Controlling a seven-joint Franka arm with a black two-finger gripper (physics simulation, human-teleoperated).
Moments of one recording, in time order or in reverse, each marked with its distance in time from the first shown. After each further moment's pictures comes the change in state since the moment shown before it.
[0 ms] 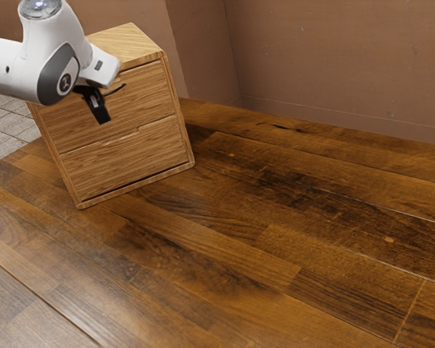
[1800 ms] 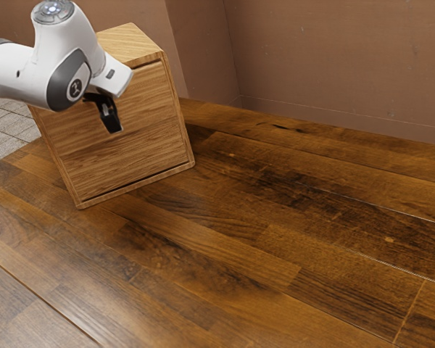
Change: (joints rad) arm 0.020 -0.023 -0.074 -0.060 0.003 -0.005 0.067
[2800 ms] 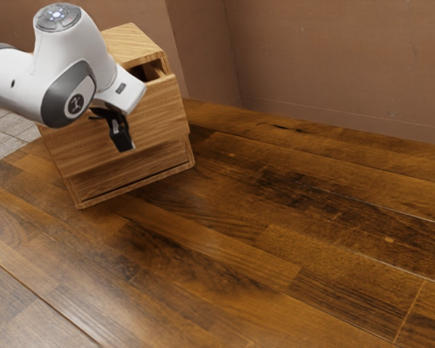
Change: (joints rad) arm -0.094 -0.239 0.000 -0.304 -0.006 0.018 -0.044
